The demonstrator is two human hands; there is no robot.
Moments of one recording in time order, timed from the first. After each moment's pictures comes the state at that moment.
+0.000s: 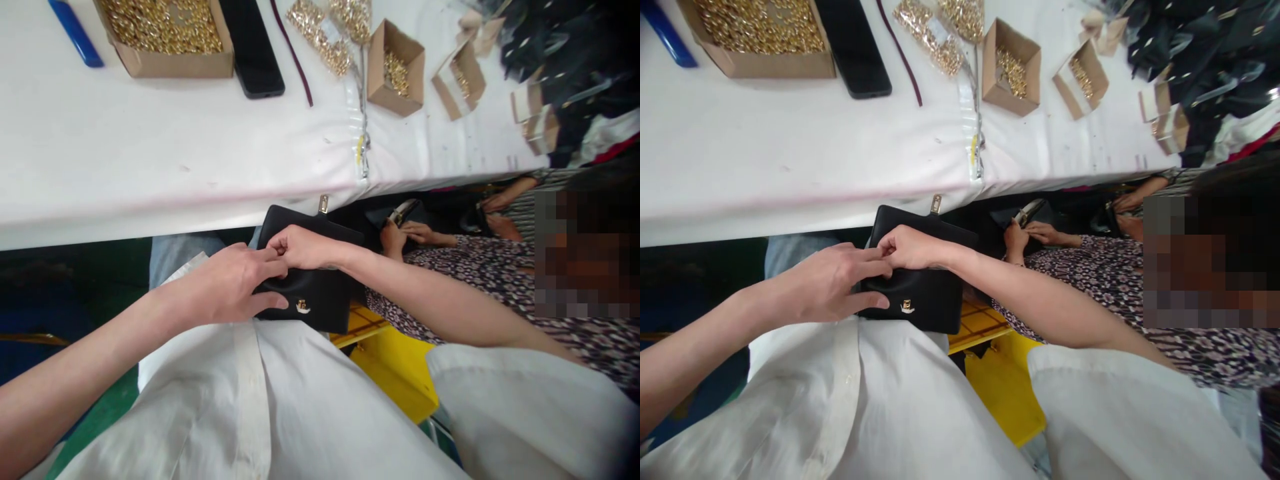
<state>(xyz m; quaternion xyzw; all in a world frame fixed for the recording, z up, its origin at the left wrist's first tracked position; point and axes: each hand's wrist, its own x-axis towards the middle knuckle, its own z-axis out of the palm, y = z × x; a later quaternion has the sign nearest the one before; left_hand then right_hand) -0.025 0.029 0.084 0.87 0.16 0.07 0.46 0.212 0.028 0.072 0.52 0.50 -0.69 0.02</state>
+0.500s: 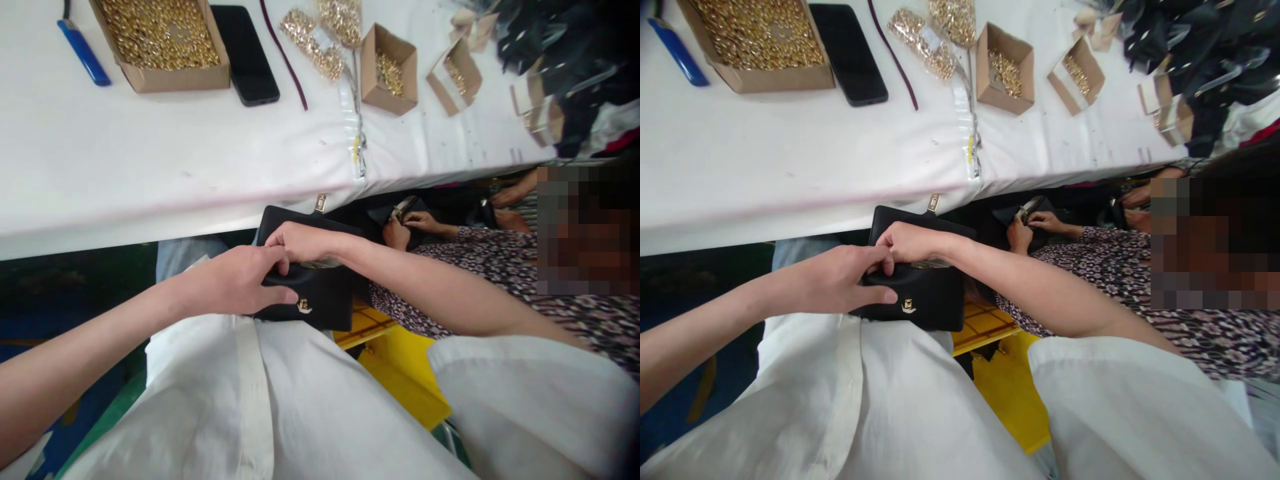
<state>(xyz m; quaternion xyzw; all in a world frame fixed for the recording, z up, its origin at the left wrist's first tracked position) -0.017 0.042 0.102 0.79 0.22 -0.01 0.58 0.211 0.041 0.067 0.50 0.52 -0.69 0.04</state>
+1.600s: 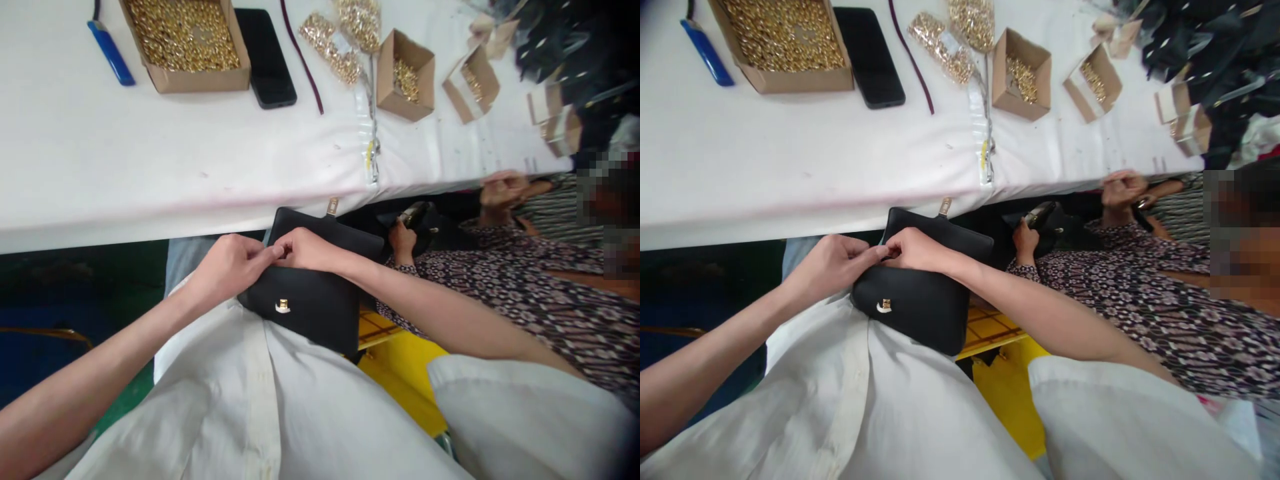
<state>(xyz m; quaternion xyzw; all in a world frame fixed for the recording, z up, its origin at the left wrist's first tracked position) -0.033 0.027 0.066 0.63 0.47 0.11 0.62 0.203 0.026 0.056 0.53 0.62 -0.59 0.00</state>
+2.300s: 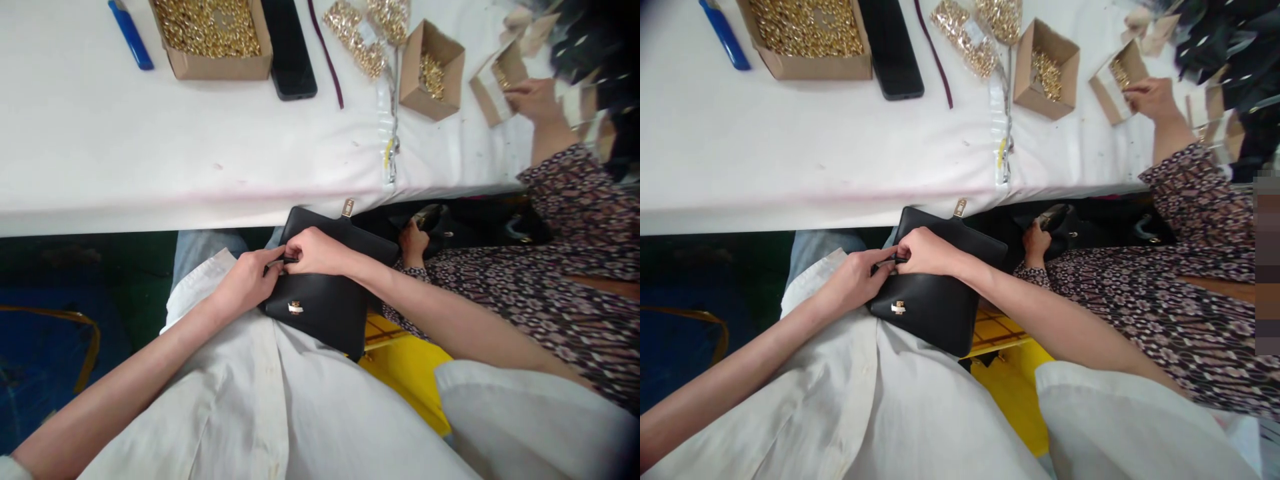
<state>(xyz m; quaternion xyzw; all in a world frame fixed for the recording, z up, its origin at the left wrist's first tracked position) -0.022 -0.014 0.027 0.65 0.40 0.17 0.62 0.199 0.026 0.061 0.53 0.68 -0.50 0.08</state>
